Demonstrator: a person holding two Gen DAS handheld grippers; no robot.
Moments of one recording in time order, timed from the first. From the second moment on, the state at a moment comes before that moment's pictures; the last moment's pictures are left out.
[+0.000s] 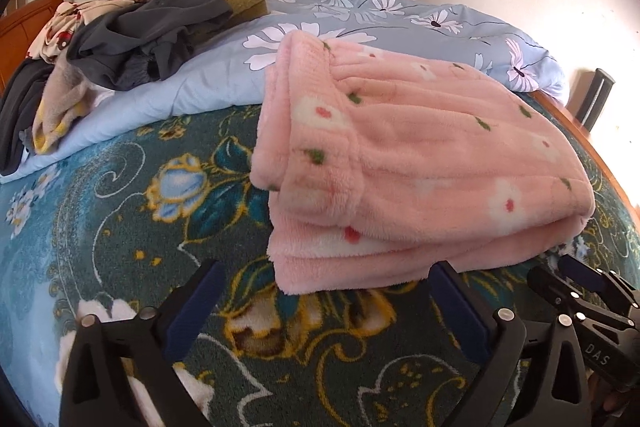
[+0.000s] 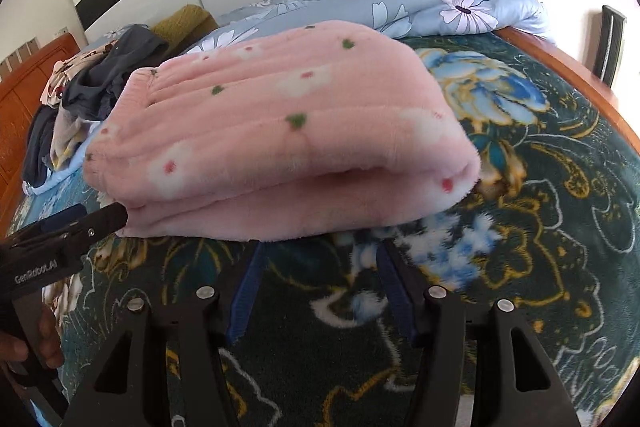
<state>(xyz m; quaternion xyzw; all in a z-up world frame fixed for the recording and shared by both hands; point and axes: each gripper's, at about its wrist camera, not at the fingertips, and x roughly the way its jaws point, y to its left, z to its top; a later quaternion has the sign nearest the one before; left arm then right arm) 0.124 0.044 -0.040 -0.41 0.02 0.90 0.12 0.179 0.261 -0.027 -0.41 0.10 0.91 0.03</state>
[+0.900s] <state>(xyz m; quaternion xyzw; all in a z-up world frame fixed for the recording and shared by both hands) 0.137 0.061 -0.059 -0.41 0.02 0.90 0.13 0.180 0.243 -0.036 -0.40 0.03 0.91 0.10</state>
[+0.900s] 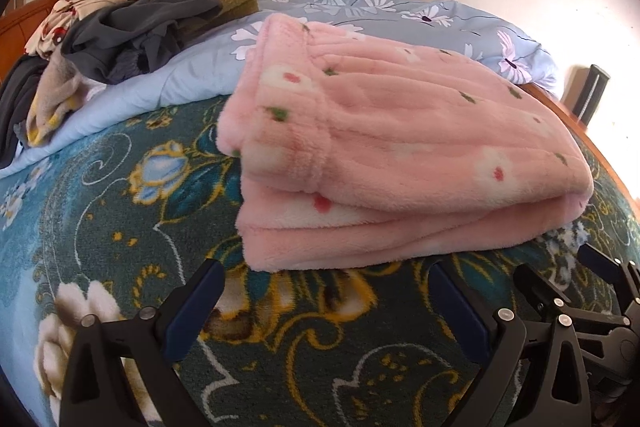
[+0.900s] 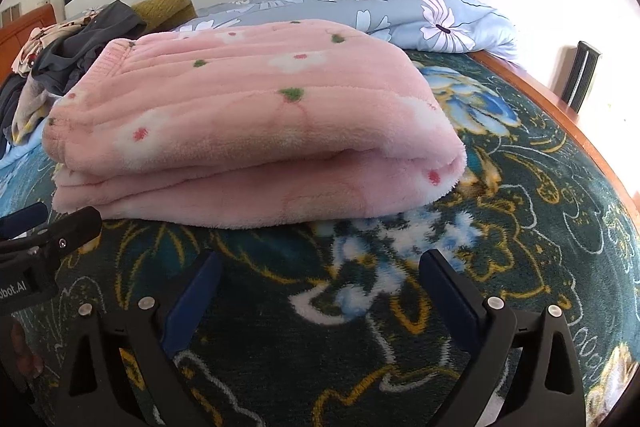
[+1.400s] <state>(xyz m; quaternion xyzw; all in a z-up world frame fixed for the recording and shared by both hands) 0.136 0.052 -0.064 -0.41 -0.01 0.91 0.10 0.178 0.242 -0.038 -0.41 0.02 0.91 0.11</state>
